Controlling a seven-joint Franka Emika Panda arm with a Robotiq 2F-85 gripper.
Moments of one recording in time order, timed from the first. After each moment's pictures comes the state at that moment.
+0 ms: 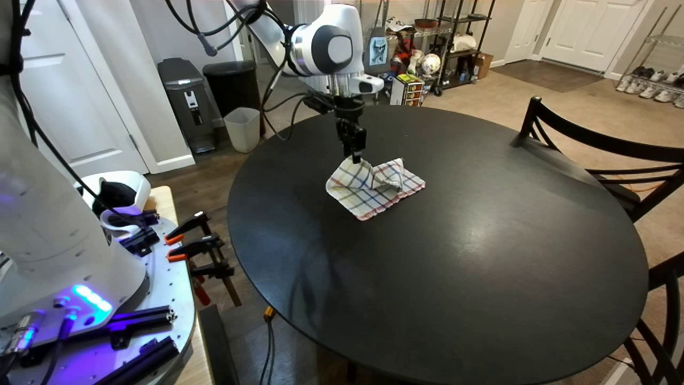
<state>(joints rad) 0.20 0.46 -0.05 -1.99 -0.27 2.40 0.50</state>
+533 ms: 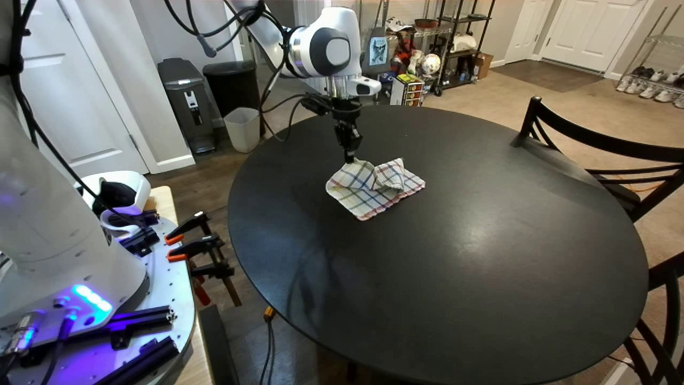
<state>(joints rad) 0.20 0.46 -0.04 -2.00 -0.27 2.40 0.50</state>
